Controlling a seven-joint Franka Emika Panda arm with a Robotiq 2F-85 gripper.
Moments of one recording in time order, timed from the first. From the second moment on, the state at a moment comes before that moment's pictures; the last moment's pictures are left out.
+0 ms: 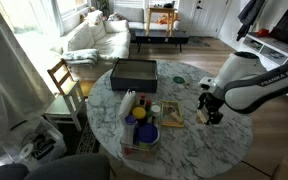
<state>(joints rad) -0.11 0.15 -0.01 -2.46 0.04 2.72 -1.21</state>
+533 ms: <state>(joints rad) -0.12 0.15 -0.01 -2.46 0.04 2.72 -1.22</state>
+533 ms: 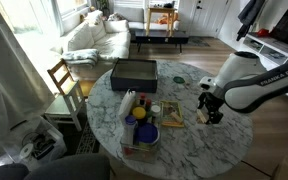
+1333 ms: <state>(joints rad) -0.12 0.18 0.00 -2.44 0.04 2.73 -1.26</state>
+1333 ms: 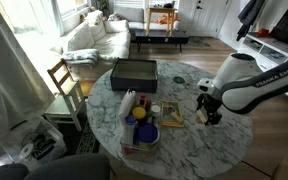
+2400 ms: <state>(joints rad) -0.13 0.19 0.00 -2.43 0.03 2.73 -1.26</state>
